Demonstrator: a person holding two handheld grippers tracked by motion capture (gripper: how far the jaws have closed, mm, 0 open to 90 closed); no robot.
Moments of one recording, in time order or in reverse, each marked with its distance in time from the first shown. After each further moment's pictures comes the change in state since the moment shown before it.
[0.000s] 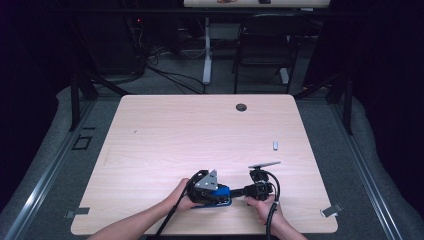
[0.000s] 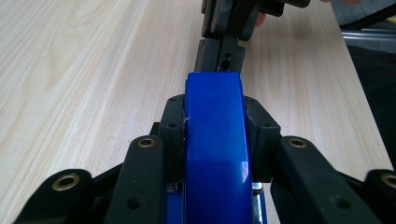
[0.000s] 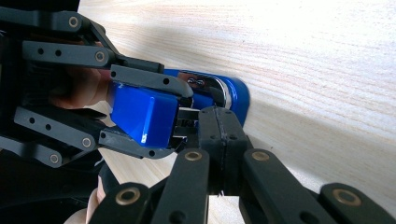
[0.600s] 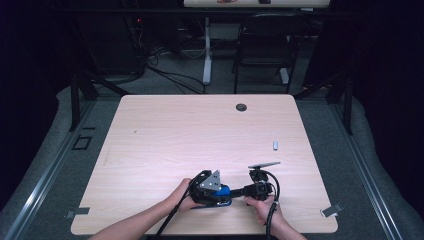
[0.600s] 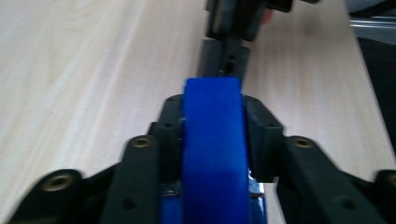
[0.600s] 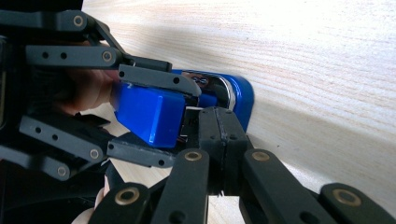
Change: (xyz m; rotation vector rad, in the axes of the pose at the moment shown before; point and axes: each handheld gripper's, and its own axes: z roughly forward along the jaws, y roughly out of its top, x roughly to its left) left arm -0.002 0.011 0.003 0.072 0.023 0.005; right arm -0.001 0.000 -0.001 0.026 0.013 0.004
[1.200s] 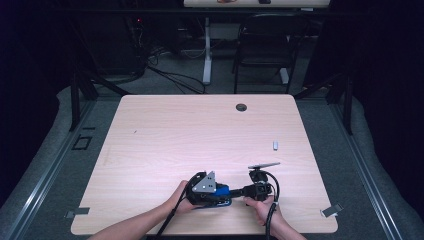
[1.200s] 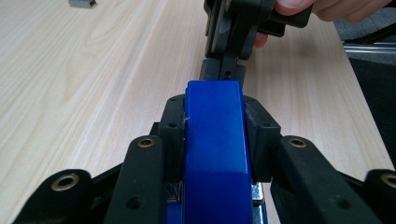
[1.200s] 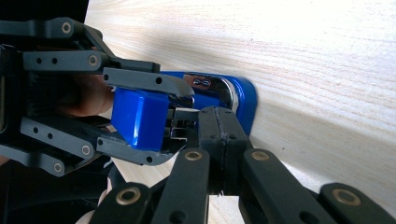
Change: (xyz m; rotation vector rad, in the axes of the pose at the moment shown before) left arm -0.007 -0.012 -0.005 -0.129 0.035 0.023; right arm 0.000 -0.001 0.002 -0.010 0.015 -0.001
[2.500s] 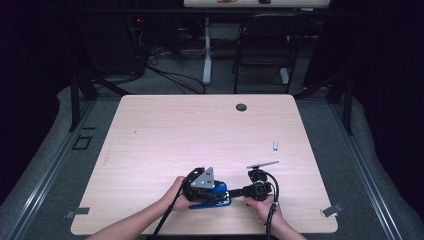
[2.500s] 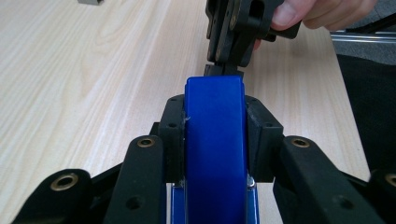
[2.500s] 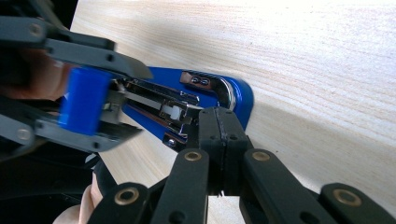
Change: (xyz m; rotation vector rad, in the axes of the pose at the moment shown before) left arm 0.005 0.019 -0.023 0.065 -0.005 -0.012; right arm 0.004 0.001 -0.001 0.002 -0.040 -0.075
